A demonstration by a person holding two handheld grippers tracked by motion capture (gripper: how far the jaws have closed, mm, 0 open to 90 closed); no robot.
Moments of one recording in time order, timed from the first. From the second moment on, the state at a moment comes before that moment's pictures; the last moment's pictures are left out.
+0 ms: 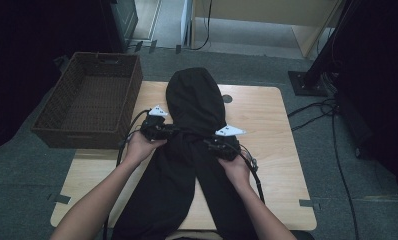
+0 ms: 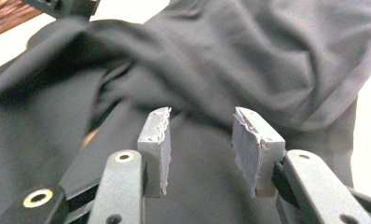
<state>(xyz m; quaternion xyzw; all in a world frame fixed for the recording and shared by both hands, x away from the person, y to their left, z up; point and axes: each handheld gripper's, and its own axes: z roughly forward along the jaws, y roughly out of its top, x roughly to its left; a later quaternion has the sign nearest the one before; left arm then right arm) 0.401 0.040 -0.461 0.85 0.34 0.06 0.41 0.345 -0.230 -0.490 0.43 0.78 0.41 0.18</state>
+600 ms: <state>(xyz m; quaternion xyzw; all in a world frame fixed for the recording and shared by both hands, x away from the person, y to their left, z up) 0.380 0.018 -0.508 0.87 0.31 0.06 0.37 0.311 -0.217 -0.522 0.42 0.80 0.38 0.18</state>
